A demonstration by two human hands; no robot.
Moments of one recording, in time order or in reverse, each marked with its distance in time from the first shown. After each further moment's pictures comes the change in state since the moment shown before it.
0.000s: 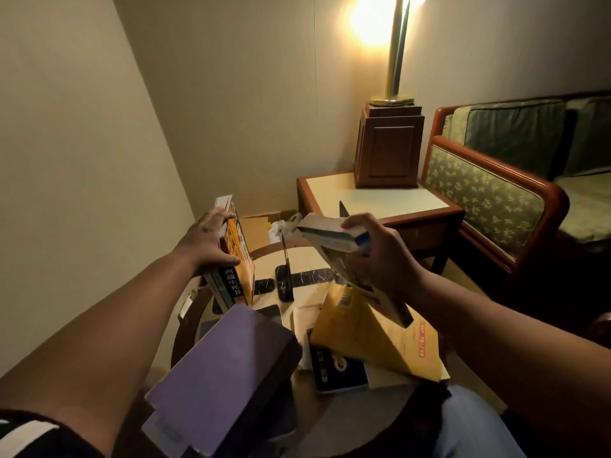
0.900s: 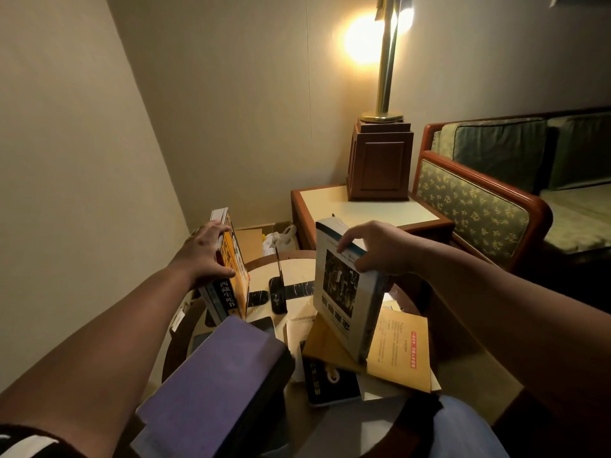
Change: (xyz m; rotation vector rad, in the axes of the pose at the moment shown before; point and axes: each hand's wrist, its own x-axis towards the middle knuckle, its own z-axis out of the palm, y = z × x) left_hand -0.002 0.005 0.002 -0.023 0.007 -0.015; right_hand 0.043 -0.028 -0.053 -0.119 -0.550 0.456
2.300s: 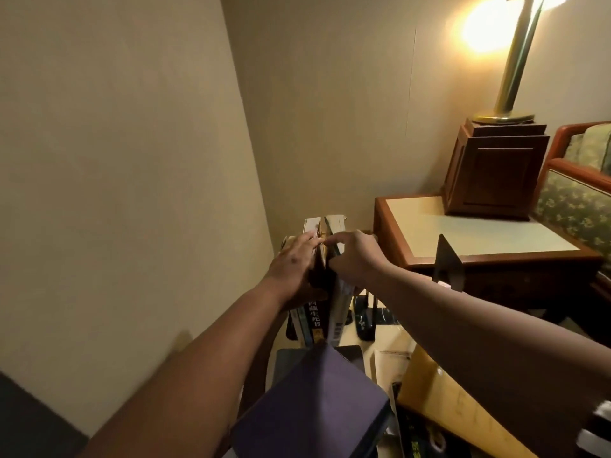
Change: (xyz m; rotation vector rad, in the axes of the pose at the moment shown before) left_hand 0.000 -0.009 0.006 -0.036 0.080 0.078; right_hand 0.154 -0.118 0.112 0.206 0.212 -0.051
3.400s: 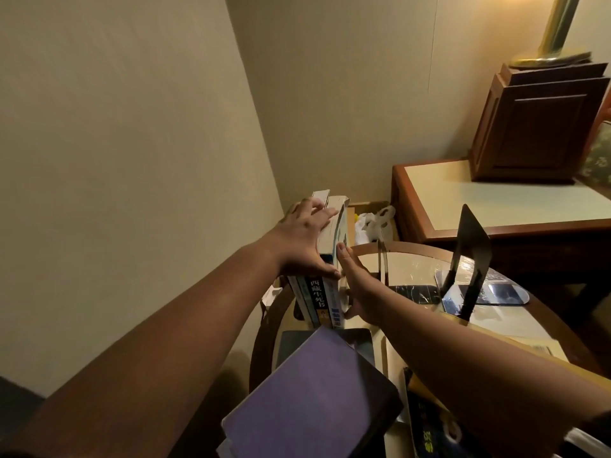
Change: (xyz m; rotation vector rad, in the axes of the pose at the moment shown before) left_hand 0.021 0.021 -0.027 0.245 -0.241 0.008; right_hand 0.002 0.077 0.084 0.820 -0.394 0.379
